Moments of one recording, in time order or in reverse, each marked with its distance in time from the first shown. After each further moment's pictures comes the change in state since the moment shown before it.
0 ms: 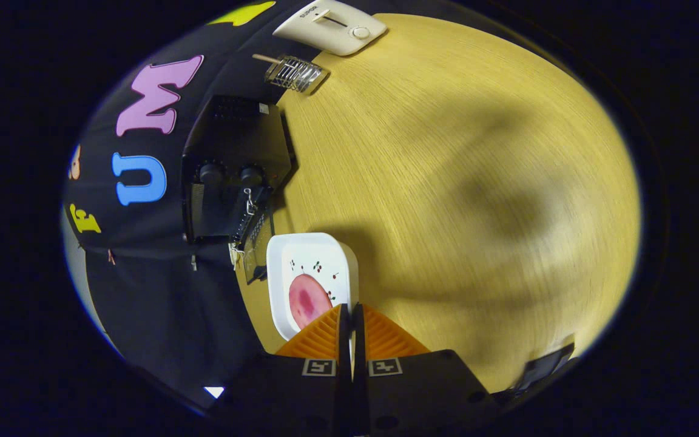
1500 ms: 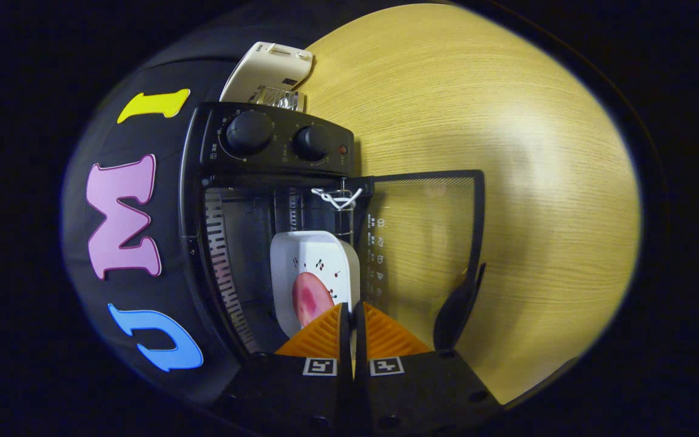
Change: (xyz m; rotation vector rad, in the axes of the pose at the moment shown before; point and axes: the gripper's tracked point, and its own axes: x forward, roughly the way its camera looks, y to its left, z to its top) arm 0.185 0.213 0.035 0.744 -0.643 0.030
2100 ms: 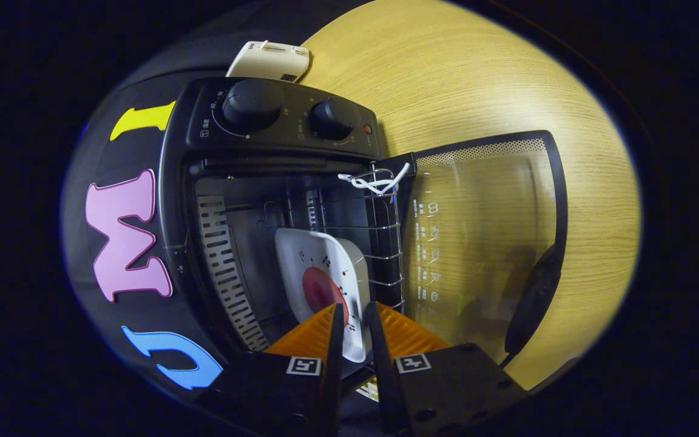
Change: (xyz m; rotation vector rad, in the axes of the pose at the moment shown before) arm 0.028 0.027 -0.009 0.081 0.008 0.042
